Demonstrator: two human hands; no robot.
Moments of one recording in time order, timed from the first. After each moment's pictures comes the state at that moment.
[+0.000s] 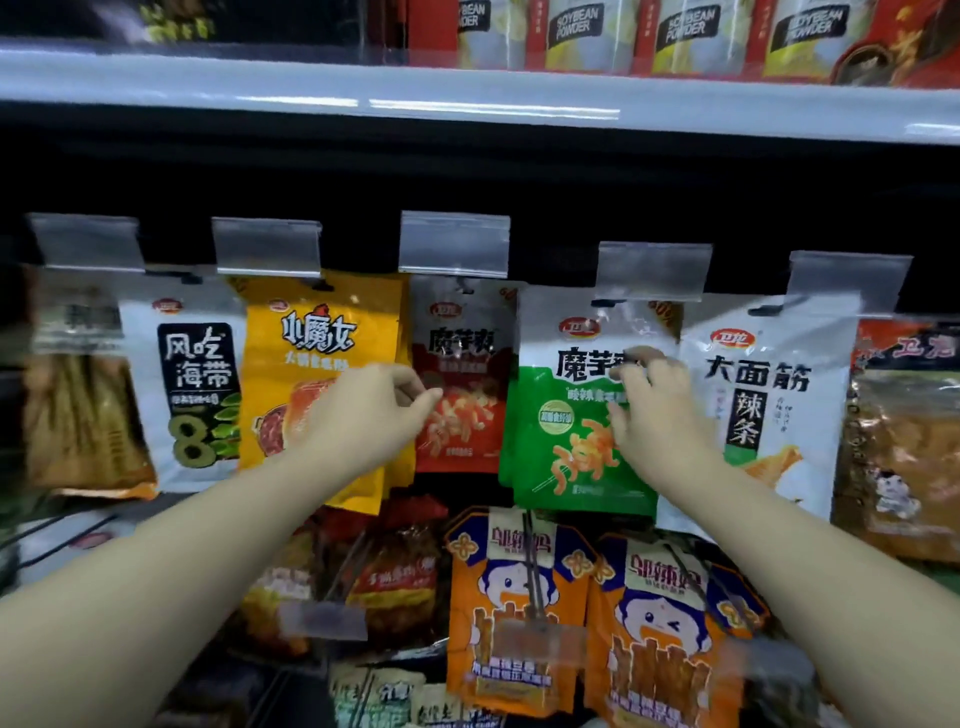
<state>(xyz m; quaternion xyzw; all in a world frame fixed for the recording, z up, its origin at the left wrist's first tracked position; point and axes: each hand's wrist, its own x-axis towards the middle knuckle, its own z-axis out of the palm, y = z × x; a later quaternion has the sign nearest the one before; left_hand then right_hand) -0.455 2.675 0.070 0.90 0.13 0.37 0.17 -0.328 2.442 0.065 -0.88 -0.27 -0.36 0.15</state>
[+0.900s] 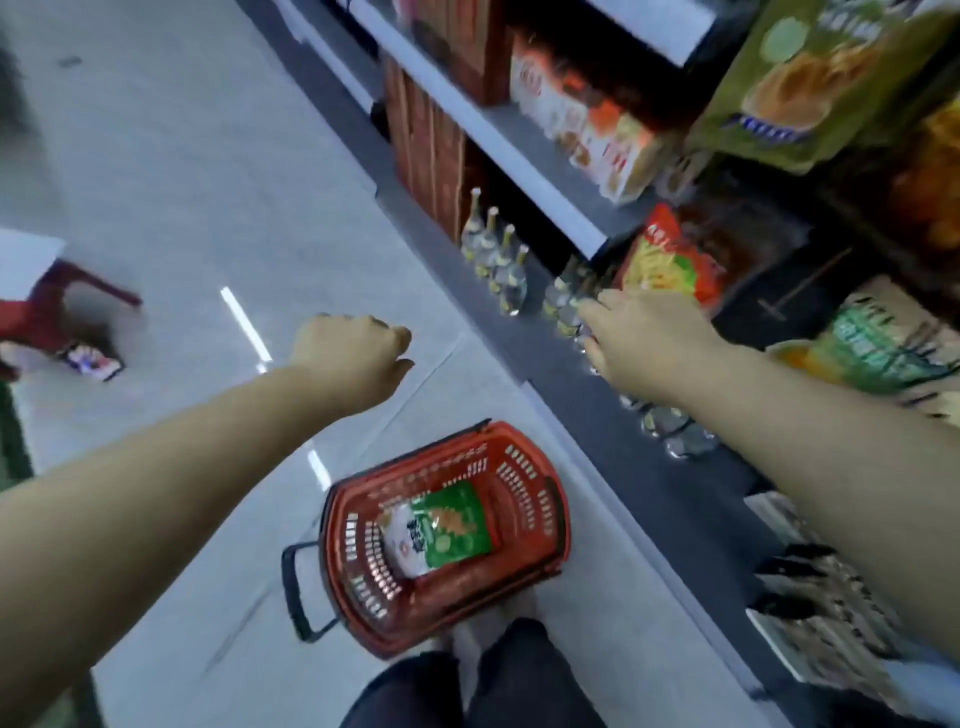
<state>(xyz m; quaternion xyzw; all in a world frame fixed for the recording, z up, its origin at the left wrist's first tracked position) -0.997 2.838 -0.295 0.87 0.49 -0.11 -0.04 -0.735 2.783 -0.254 -0.61 -0.78 -0.07 -0.11</state>
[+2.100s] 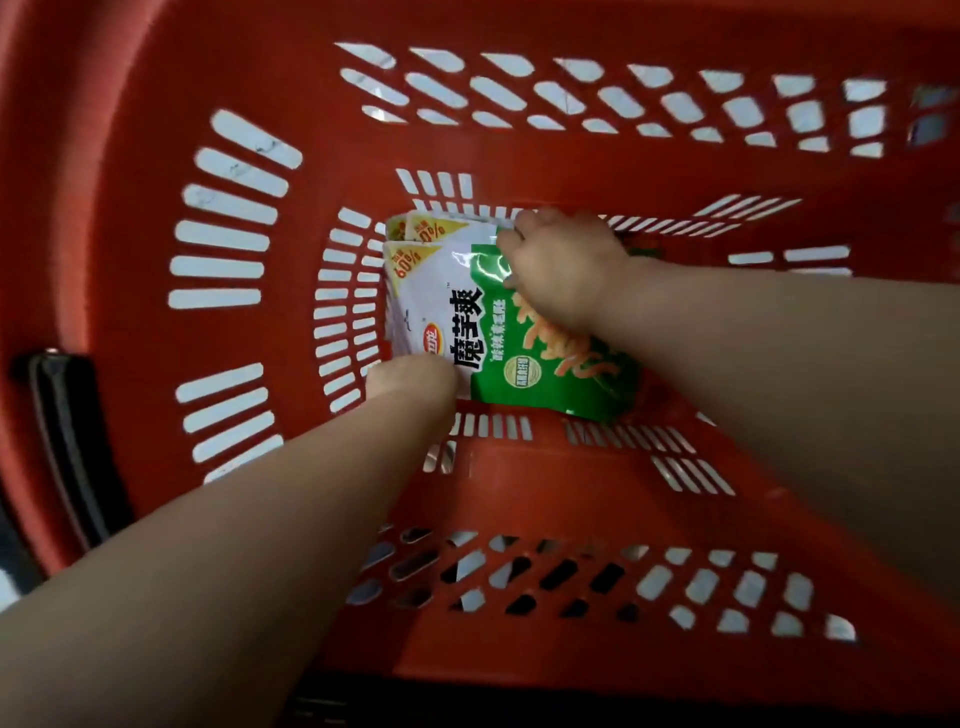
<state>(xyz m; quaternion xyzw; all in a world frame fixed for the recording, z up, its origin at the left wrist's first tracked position) -1.035 2.650 -1.059 0.51 0.63 -0.36 0.45 -0.928 2.784 -1.049 -0.31 -0.89 0.17 -0.29</state>
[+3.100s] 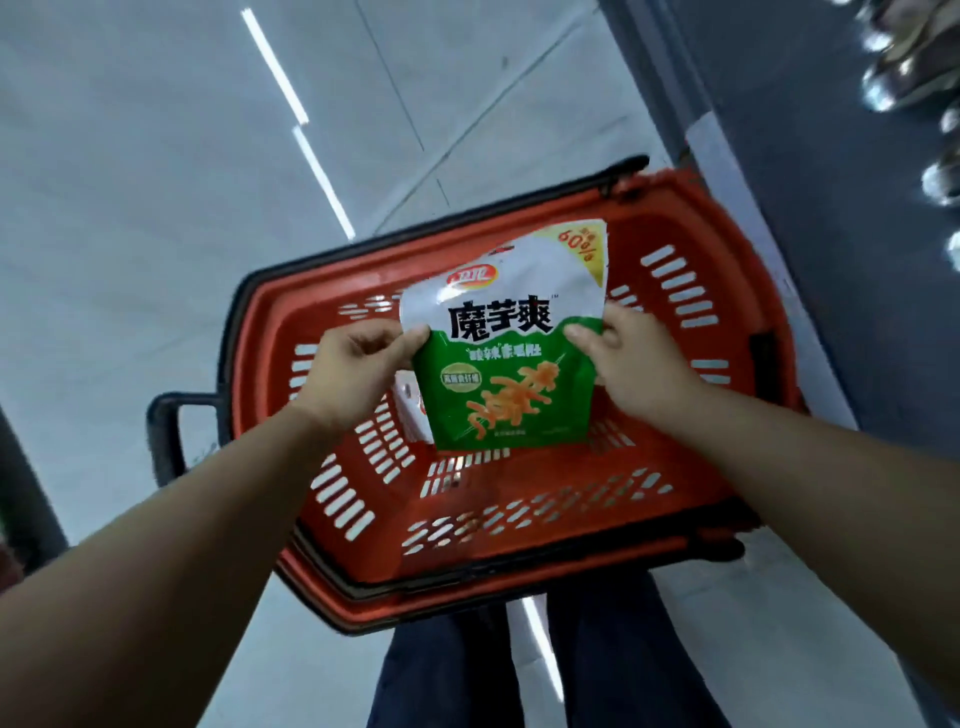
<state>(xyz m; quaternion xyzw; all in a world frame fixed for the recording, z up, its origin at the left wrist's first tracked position) -1.048 2.720 -0.861 0.40 0.69 0.22 0.56 -0.803 2.734 -0.873 -0.68 -0.49 0.54 0.11</state>
